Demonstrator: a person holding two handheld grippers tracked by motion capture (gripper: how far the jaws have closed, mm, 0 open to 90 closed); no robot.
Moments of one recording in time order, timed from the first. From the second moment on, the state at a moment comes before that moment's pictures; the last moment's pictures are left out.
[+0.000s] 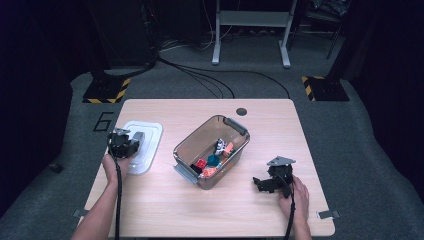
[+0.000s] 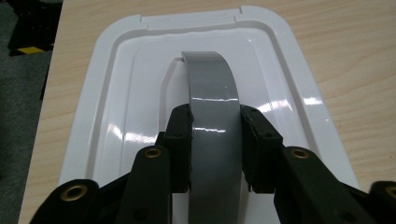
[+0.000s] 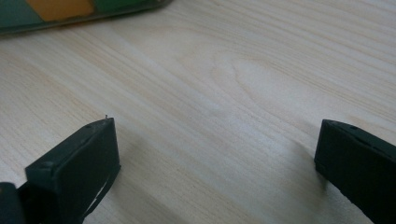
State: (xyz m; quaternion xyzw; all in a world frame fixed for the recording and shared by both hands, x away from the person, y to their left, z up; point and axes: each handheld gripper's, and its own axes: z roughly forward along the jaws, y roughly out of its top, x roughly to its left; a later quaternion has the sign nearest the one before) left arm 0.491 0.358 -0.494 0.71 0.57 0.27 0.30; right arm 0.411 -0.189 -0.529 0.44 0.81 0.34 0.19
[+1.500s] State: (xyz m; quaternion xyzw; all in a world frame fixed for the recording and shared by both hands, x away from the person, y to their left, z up) left arm 0.476 0.342 -0.369 0.74 0.50 0.23 0.39; right arm 0.411 -0.189 -0.529 0.44 0.81 0.34 0.19
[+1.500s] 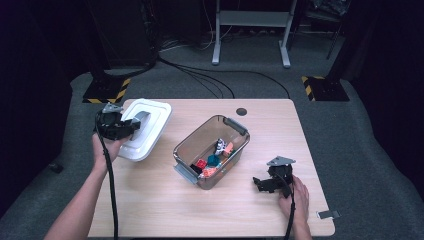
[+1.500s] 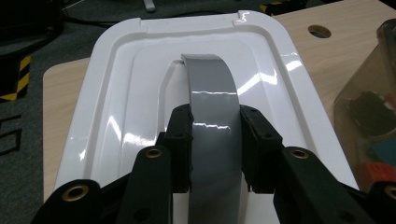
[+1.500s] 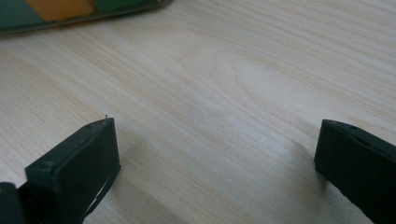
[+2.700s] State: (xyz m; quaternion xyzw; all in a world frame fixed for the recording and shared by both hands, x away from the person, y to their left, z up) left arm 0.468 0.276 -0.325 0.76 0.45 0.21 0.42; right arm 0.411 -0.188 -0.529 0.44 0.81 0.34 0.18
